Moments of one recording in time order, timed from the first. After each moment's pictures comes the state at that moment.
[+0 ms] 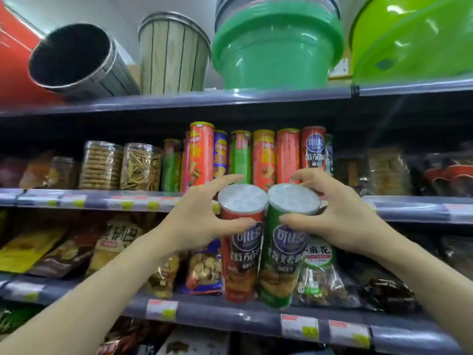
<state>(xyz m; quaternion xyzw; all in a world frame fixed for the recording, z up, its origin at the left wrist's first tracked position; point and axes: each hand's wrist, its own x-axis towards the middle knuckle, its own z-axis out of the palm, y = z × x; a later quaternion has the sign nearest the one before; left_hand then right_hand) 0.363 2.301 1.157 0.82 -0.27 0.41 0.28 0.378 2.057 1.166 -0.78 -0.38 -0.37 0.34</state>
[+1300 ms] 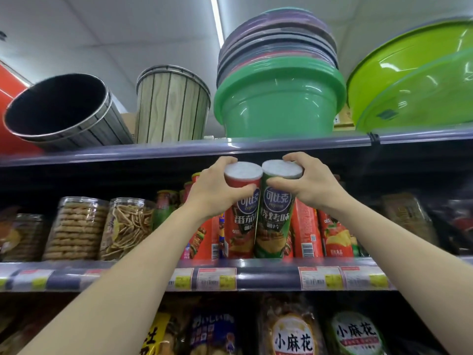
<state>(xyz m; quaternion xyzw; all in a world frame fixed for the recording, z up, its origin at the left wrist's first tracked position) 0.485 2.338 1.304 0.76 -0.25 0.54 0.28 0.483 2.132 1.308 -0.73 -0.29 -0.50 0.35</state>
